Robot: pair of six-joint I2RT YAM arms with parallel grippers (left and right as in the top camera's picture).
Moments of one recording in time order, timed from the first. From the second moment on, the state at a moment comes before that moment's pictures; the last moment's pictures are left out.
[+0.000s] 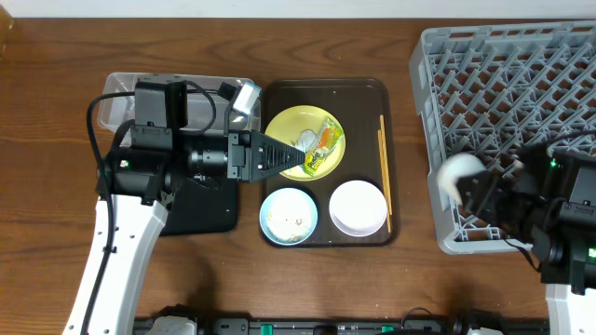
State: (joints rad) left arm -0.13 1.26 1.21 -0.76 1.37 -0.37; right arm -0.17 0.93 1.05 -1.12 -0.24 0.36
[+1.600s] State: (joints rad) left arm -0.13 1.26 1.21 -0.81 1.24 -0.37; right arm -0.18 1.28 1.08 -1.04 -0.20 0.39
